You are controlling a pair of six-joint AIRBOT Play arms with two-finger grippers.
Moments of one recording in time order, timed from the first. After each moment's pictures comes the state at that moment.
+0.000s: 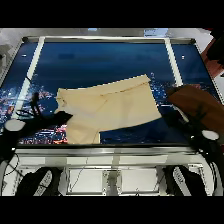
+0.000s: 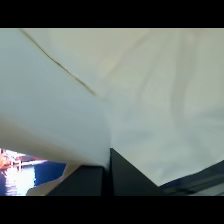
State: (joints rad) left arm 0.15 -0.71 0.54 0.74 -0.98 -1.23; right arm -0.43 -0.71 0.34 -0.42 0.81 1.07
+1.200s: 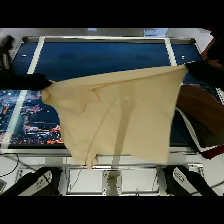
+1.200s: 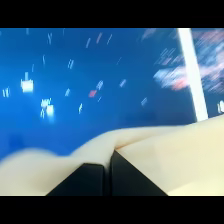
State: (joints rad) left arm 0.15 -1.13 1.31 1.09 -1.26 -1.31; right arm -0.32 -1.00 1.15 -0.66 0.92 1.06
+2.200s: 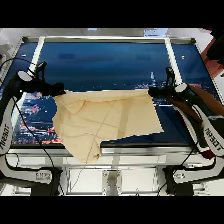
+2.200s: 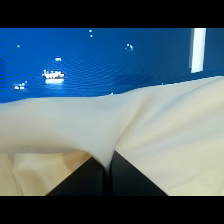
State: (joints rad) left arm 0.15 -1.54 1.30 1.06 -1.04 -1.27; right arm -0.04 -1.55 1.09 -0.87 0.63 1.14
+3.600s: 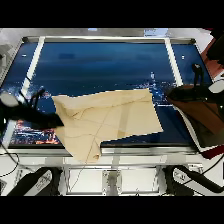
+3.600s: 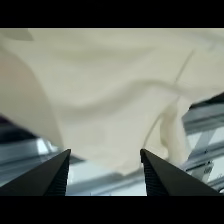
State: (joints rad) left arm 0.20 -0.96 0.79 1.15 -1.51 -1.35; right arm -0.26 -1.15 1.06 -1.13 1.10 1.23
